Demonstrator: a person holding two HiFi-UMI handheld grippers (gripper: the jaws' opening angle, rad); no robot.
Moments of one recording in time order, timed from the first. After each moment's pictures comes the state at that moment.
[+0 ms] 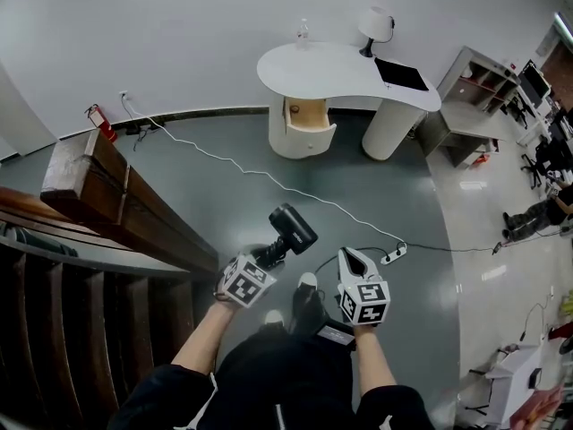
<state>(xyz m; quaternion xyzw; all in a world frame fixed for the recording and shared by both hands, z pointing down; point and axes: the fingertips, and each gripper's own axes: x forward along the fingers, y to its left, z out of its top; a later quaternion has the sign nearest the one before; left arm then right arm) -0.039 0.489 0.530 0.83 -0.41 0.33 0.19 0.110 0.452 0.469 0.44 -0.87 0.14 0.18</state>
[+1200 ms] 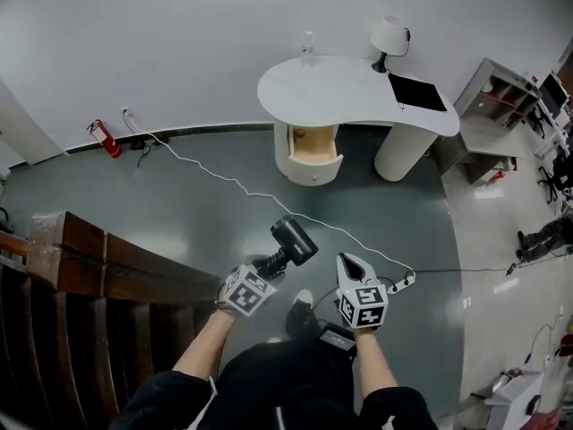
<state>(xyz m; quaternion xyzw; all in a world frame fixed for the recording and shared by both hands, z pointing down) -0.051 0.331 0.550 0.81 -0.41 0.36 0.21 0.091 0.275 0.490 0.41 -0.88 0.16 0.18</state>
